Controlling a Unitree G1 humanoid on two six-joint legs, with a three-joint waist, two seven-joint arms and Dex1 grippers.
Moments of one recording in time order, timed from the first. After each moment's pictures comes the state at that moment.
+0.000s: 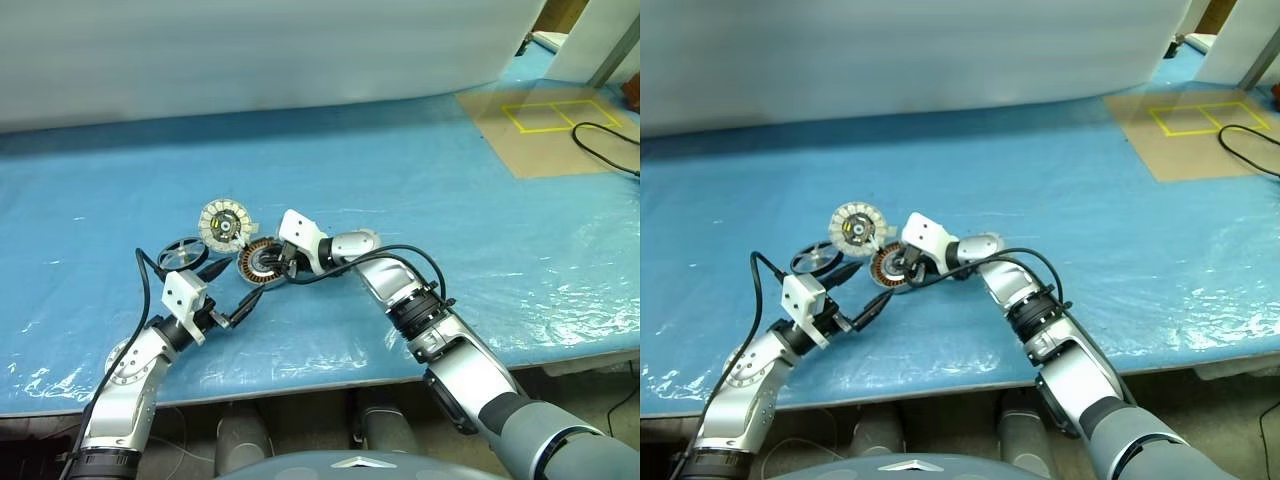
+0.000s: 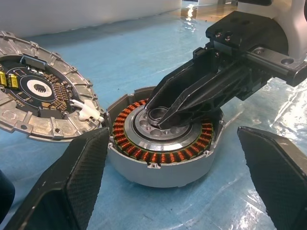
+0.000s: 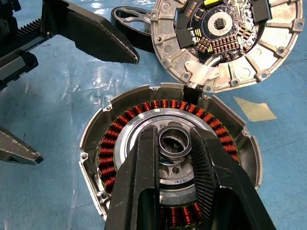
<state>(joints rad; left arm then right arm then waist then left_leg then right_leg) 0.13 0.37 0.07 -0.09 -0.33 -0.11 -0.74 -0.74 -0.08 0.43 0.44 -0.05 0.26 0.88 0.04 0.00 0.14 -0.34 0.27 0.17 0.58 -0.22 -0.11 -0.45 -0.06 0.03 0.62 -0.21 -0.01</state>
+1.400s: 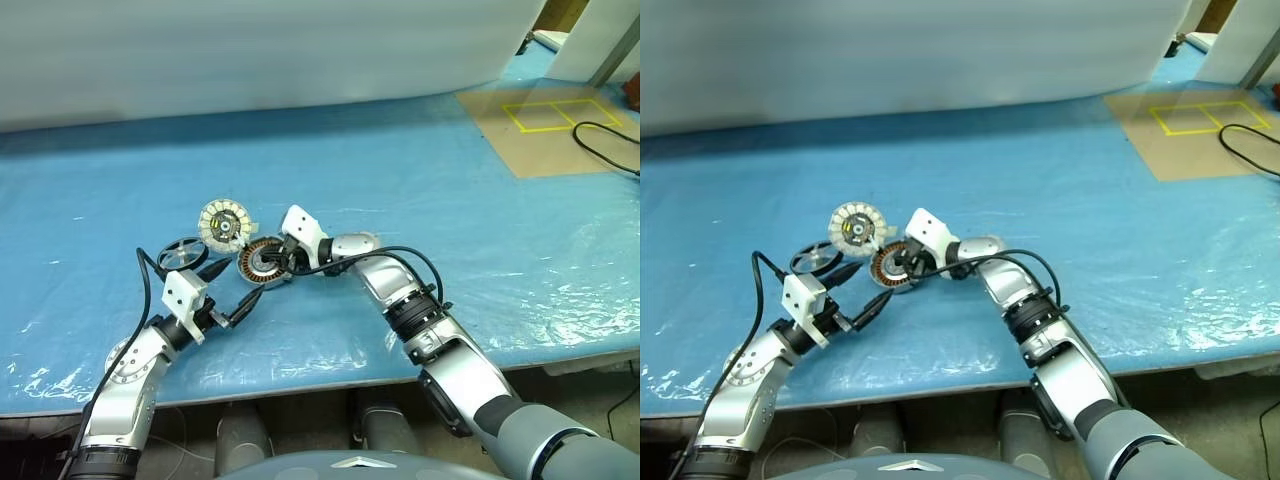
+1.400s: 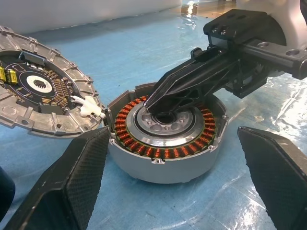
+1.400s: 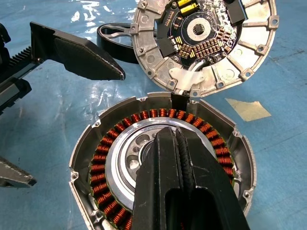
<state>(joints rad) 0.12 0.37 0.07 -0.07 -0.33 -0.11 -0.74 -0.73 -0.05 0.38 0.48 -0.02 0.26 0.84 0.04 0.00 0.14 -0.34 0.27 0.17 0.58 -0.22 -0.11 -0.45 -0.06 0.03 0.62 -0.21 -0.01</state>
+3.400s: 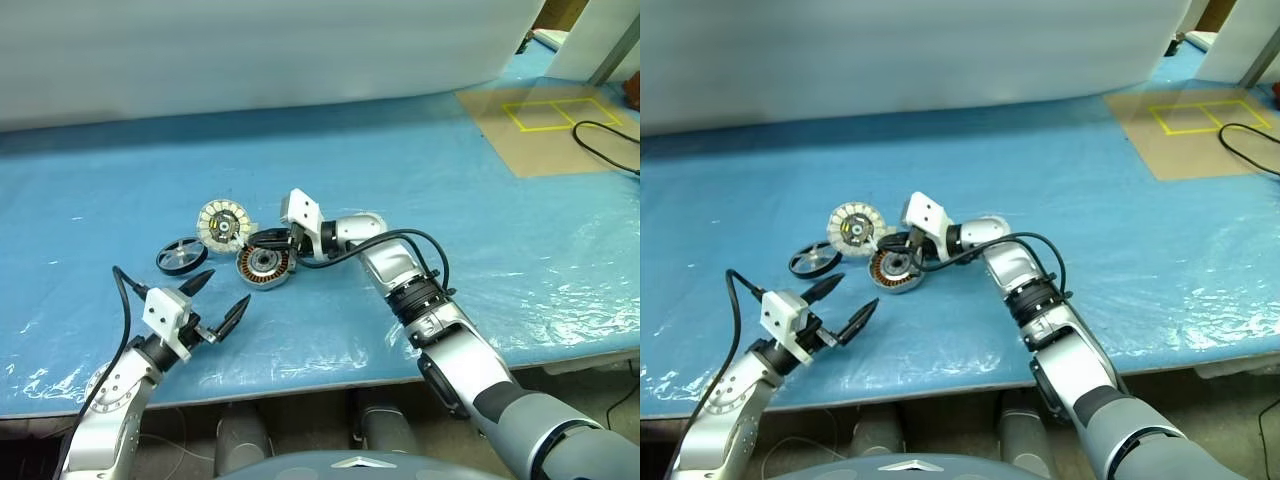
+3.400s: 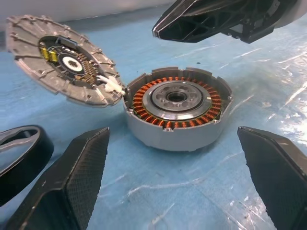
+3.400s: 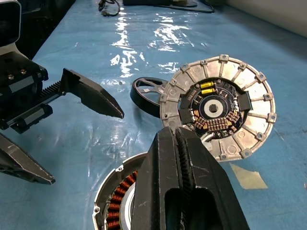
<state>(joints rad) 0.30 0.37 0.13 -0.22 -0.34 -0.10 -0.65 -0.81 -0.06 0.33 0.55 0.06 0.06 1.05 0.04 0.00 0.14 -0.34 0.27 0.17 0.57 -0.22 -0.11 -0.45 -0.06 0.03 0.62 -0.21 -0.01</state>
